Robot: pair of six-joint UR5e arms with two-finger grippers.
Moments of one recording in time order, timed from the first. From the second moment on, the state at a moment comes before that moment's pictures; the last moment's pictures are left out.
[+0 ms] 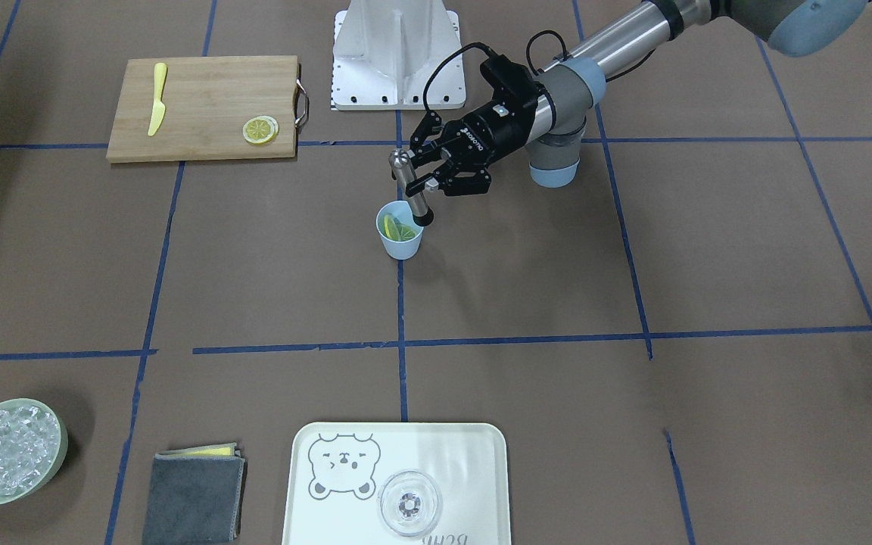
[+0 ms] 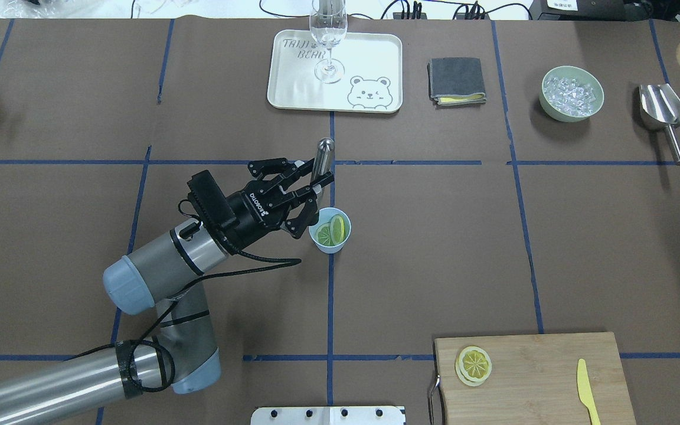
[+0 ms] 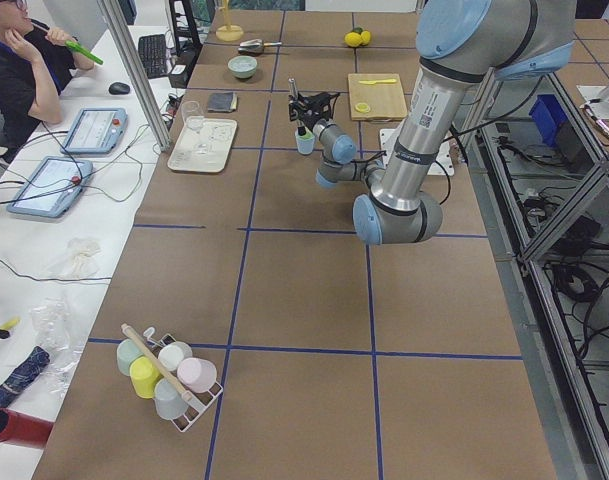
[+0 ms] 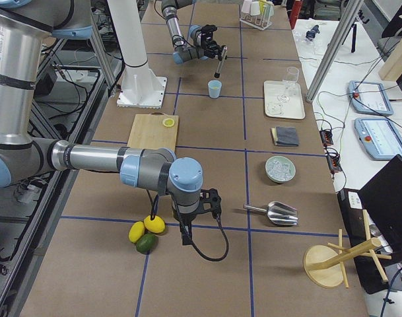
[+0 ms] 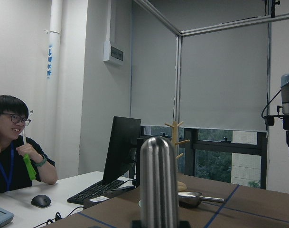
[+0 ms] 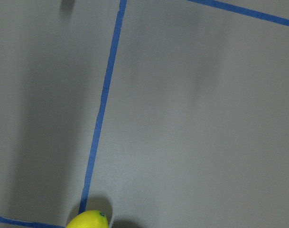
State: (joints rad) left arm -0.37 -2.18 -1.29 -3.53 -1.24 -0.28; right arm 1.66 -1.85 1.85 -1.71 2.24 -0.35
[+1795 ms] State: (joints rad) left arm -0.27 -2.22 -1.26 -3.47 -1.11 -0.27; right arm 1.68 -1.85 1.82 -1.71 2.24 -0.36
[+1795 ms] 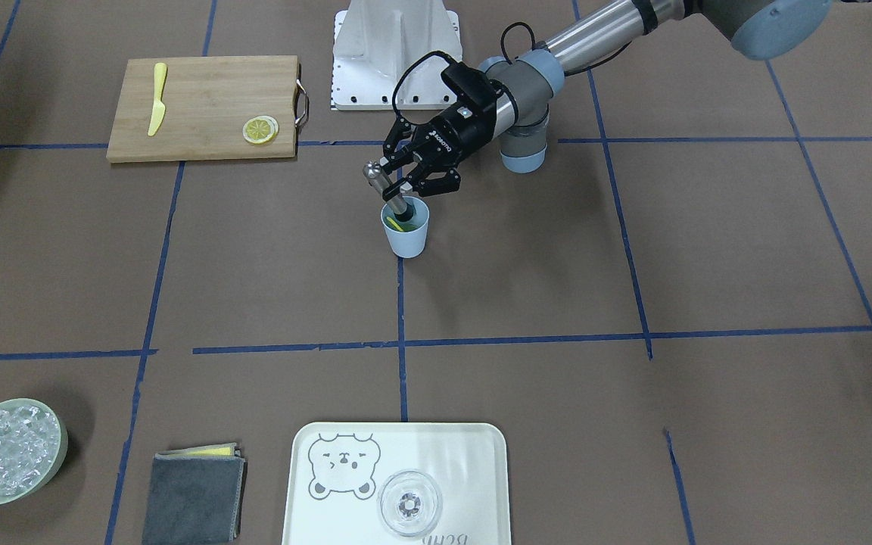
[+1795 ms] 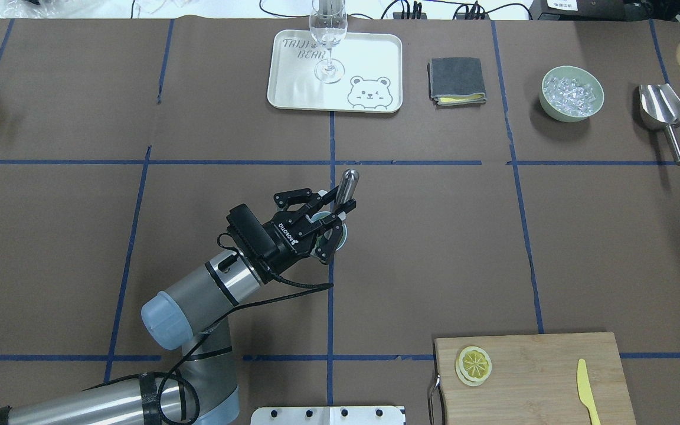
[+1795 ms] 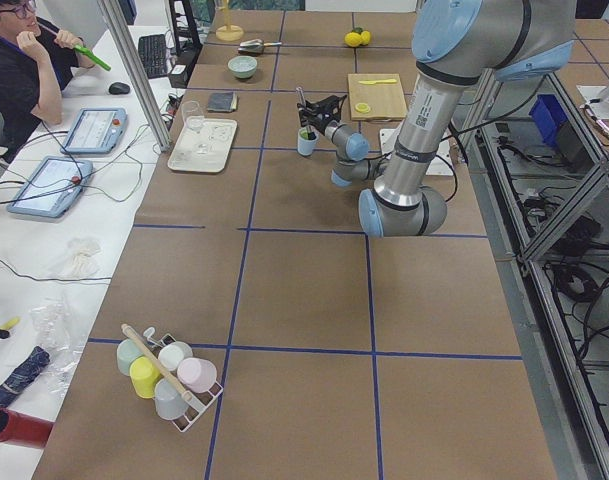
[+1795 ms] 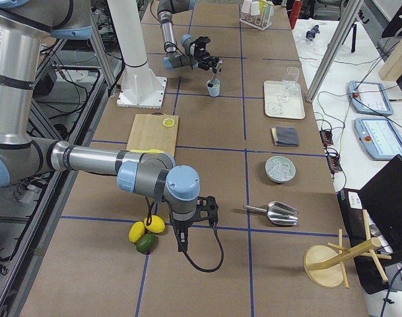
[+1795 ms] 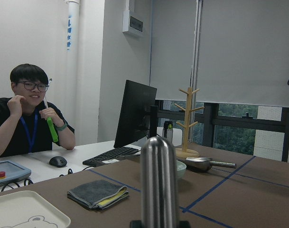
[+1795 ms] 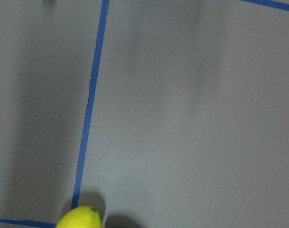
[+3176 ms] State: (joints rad) left arm -0.71 -2.17 -1.84 -2.22 -1.84 -0.64; right arm 1.68 -1.85 1.82 -1.71 2.24 -0.36
